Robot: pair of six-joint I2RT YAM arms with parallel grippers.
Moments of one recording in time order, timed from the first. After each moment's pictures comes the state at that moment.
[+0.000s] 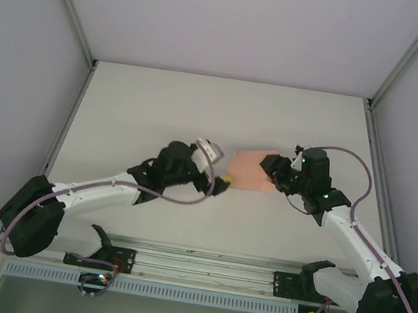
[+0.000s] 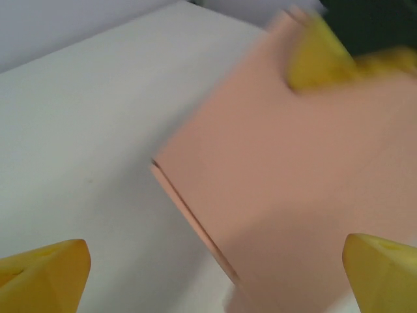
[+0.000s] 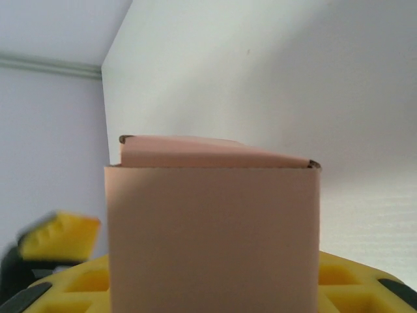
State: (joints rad) left arm -0.91 1.30 0.69 0.21 0.13 0.03; right arm 0.25 1.08 0.66 -0.20 -0.40 1.02
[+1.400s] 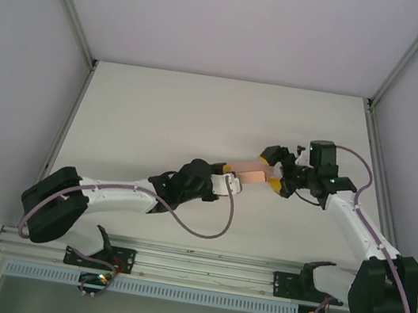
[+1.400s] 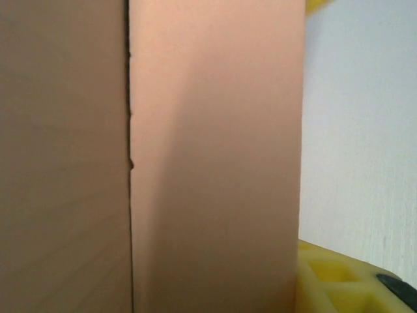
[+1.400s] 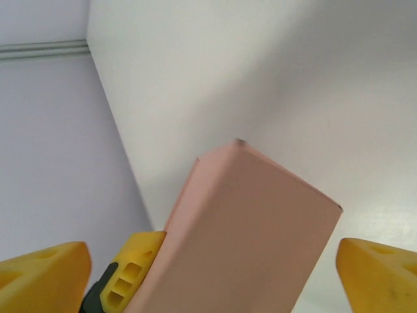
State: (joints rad) left arm -1.03 1.44 0.72 0.24 -0.09 0.57; right arm 0.15 1.17 0.78 -0.36 -0.59 0.96
